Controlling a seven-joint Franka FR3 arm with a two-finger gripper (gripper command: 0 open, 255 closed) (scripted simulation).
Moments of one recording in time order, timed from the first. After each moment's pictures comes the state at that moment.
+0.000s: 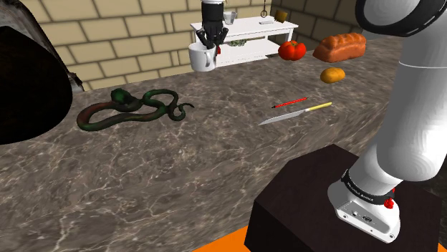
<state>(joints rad) 0.05 0.31 0.05 -1.32 0.04 1.64 0.23</state>
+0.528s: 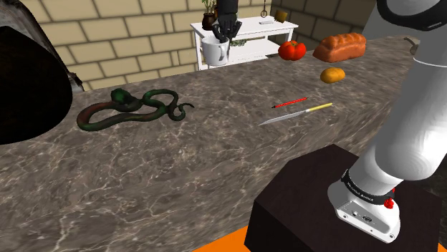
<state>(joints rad) 0.00 0.20 0.03 -1.42 0.05 1.63 0.16</state>
